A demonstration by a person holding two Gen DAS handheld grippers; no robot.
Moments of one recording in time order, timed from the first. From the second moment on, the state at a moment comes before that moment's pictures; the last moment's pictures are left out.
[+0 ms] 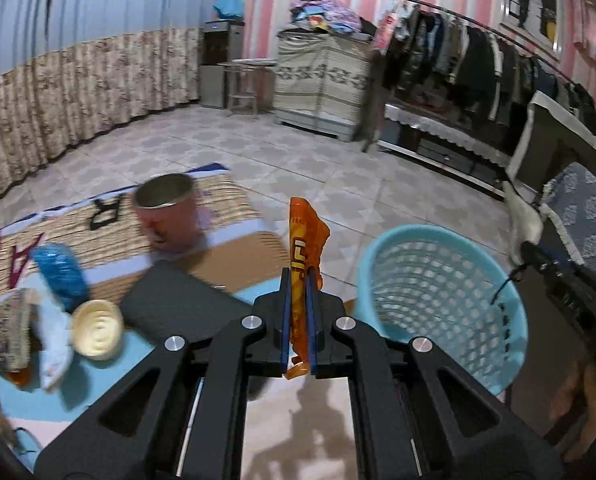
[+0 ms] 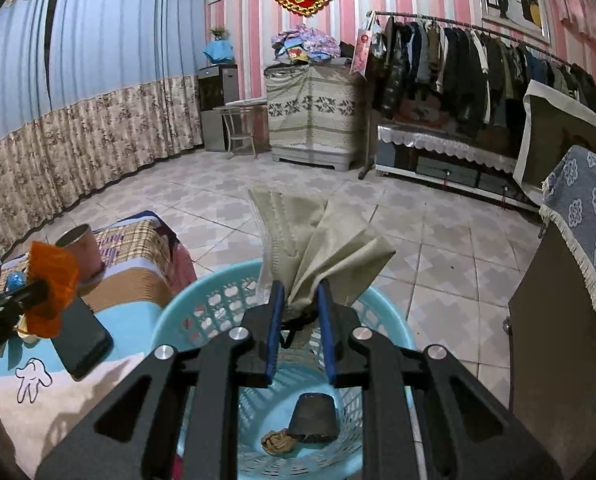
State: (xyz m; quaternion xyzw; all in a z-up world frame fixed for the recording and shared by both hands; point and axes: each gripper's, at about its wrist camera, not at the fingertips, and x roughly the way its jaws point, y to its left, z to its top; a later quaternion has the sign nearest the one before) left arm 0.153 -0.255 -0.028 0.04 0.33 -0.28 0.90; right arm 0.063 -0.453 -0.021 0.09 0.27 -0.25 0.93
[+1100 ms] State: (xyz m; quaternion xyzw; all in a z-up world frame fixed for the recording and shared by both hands) left arm 0.141 -0.335 -0.056 0.05 0.33 -0.35 0.87; right arm 0.050 -0.486 -0.044 0.15 0.26 -0.25 0.92
